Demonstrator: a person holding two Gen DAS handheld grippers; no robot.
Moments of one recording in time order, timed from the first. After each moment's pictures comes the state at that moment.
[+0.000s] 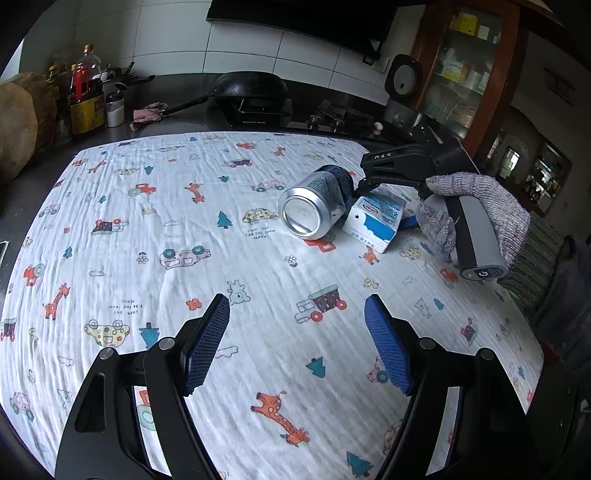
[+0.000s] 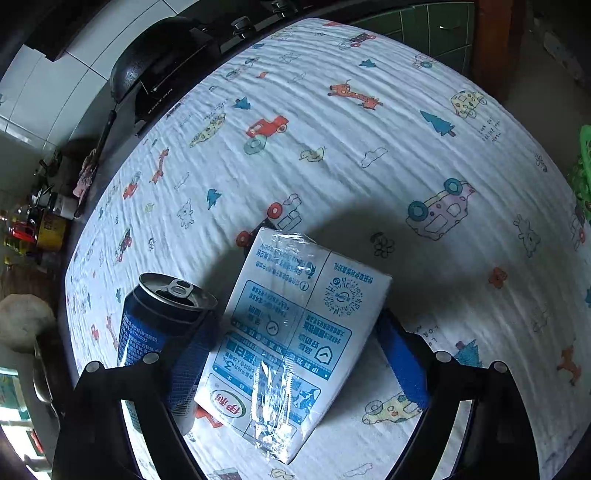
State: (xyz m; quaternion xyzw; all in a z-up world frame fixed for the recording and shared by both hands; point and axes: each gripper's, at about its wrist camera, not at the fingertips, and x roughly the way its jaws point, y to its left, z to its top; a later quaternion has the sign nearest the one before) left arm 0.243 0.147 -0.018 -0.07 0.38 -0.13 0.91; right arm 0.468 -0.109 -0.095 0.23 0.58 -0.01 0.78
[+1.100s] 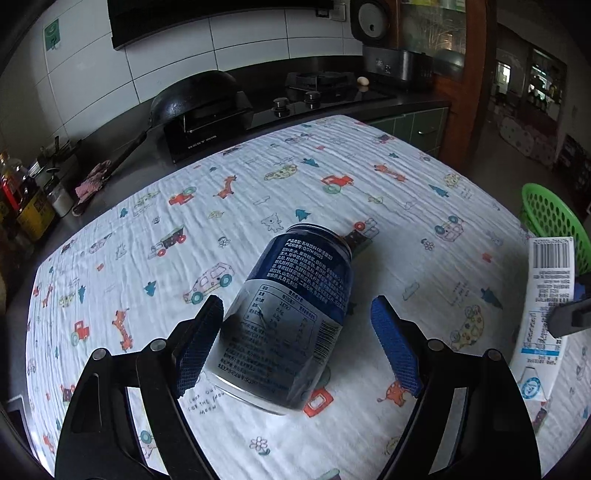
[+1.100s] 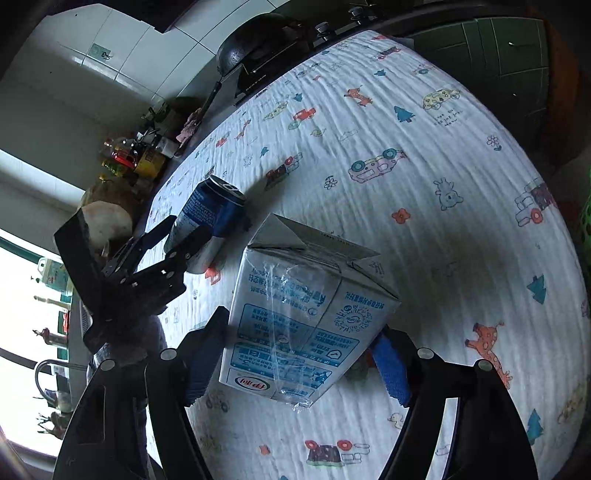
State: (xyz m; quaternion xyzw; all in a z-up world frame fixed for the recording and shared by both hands) left arm 0.420 0.034 -0.031 0.10 0.41 -0.13 0.90; right arm 0.366 -0.216 -0.070 0.23 0.54 0.22 0.78
